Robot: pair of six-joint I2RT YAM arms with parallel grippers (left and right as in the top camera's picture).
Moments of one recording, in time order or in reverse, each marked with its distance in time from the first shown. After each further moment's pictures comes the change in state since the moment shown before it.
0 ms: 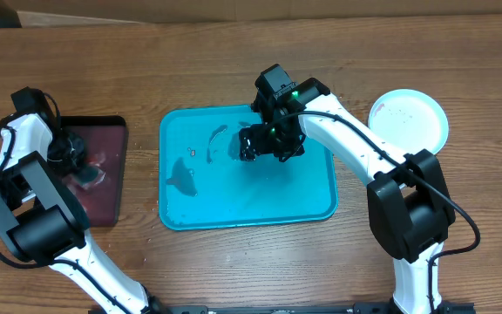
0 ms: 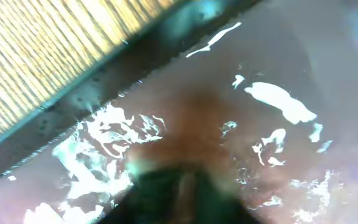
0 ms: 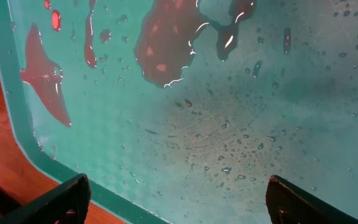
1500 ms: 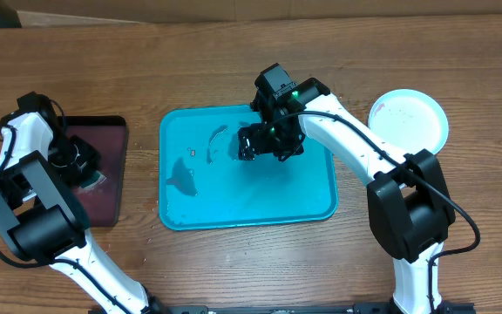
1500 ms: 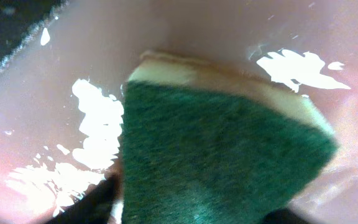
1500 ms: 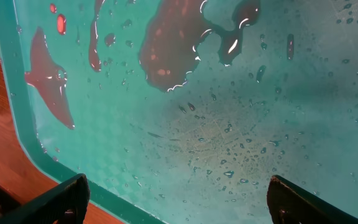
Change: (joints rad) left arm -0.002 0.003 0.011 -0.165 0.070 0.000; right arm 0.000 0.000 0.000 0.012 -0.005 0.000
